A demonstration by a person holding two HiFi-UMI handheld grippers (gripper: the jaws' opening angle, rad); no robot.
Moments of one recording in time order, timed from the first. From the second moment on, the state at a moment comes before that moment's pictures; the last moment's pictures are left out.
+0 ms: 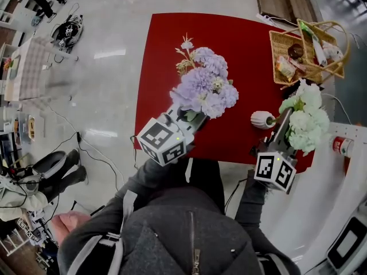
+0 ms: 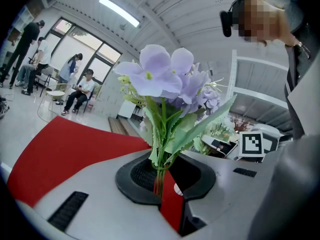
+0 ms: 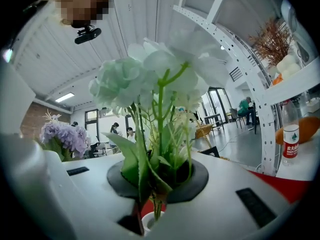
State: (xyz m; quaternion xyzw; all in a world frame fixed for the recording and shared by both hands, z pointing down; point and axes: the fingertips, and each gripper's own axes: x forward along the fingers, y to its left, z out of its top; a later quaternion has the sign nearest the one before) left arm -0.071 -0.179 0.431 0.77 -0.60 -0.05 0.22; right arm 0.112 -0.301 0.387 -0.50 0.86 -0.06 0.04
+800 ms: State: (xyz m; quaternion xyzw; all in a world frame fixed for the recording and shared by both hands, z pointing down) left arm -0.069 -0.177 0.431 0.77 -0.59 -0.05 0.23; right arm 0.088 -0.279 0.411 -0.50 0.86 0.06 0.01
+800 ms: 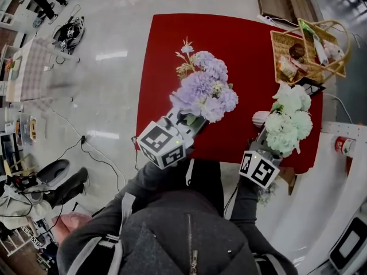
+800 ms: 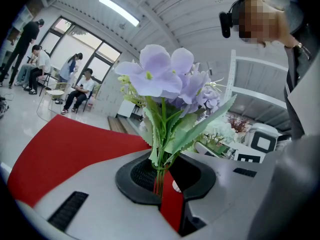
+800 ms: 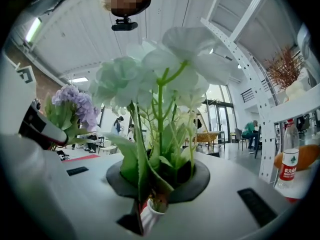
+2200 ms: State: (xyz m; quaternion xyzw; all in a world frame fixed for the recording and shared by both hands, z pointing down) left arm -0.059 -0.145 0.415 0.80 -0.55 -0.06 0.21; right arm 0.084 -0.216 0.427 -0.50 0.86 0.08 -0.04
